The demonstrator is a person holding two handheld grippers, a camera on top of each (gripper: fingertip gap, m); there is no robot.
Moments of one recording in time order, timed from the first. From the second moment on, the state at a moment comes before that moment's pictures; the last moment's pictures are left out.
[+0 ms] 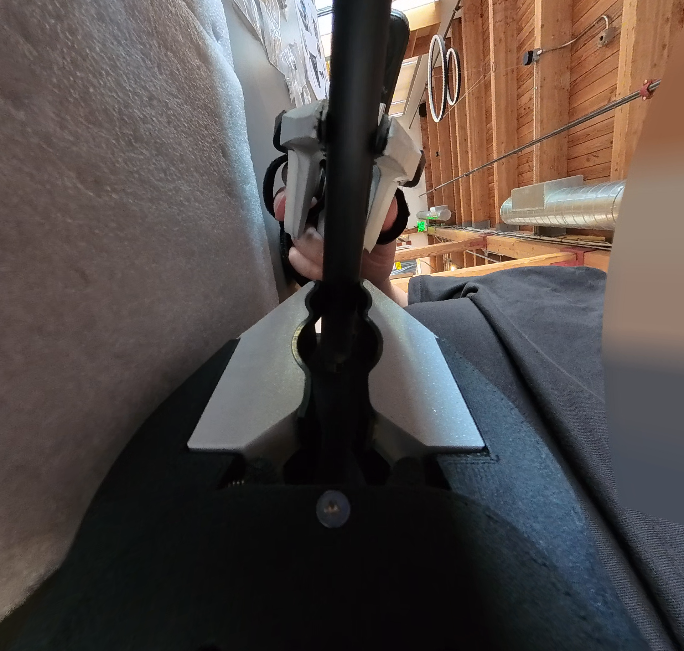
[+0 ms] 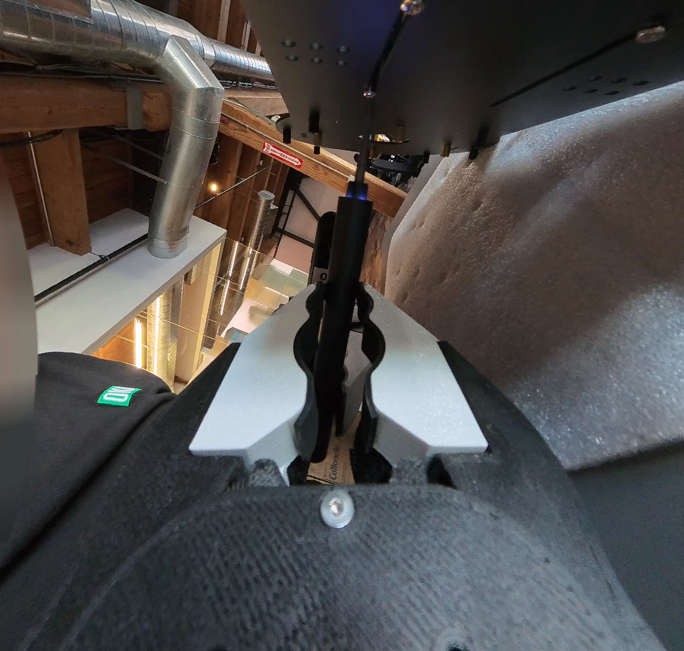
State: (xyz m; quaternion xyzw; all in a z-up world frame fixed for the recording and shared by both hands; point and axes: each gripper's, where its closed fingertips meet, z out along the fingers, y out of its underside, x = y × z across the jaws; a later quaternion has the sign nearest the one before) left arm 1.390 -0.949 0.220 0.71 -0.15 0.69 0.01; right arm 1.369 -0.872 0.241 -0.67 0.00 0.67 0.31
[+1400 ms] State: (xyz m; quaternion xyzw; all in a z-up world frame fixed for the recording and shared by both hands) left arm 1.391 -0.948 0.222 0.71 -0.15 0.69 0.01; right arm 1.371 -0.871 0.243 -0.67 0.01 0.67 0.31
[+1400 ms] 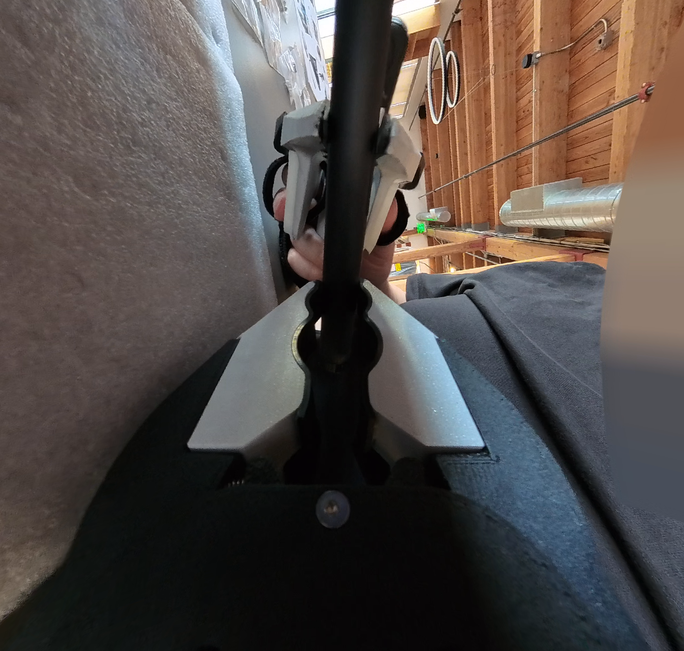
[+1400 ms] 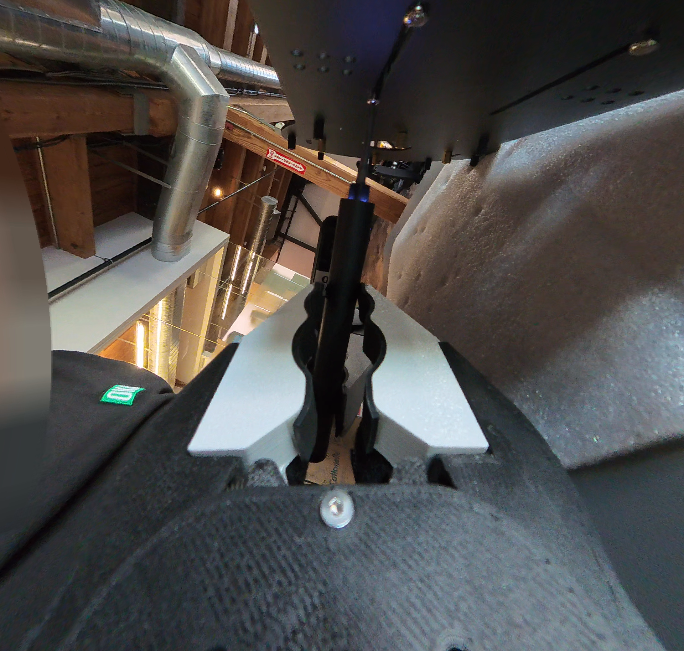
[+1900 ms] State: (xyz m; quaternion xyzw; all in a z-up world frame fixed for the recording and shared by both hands) left arm 1.385 -0.946 0.220 0.73 -0.16 0.66 -0.01; right arm 1.368 -0.873 0.243 -0.66 0.01 0.69 0.29
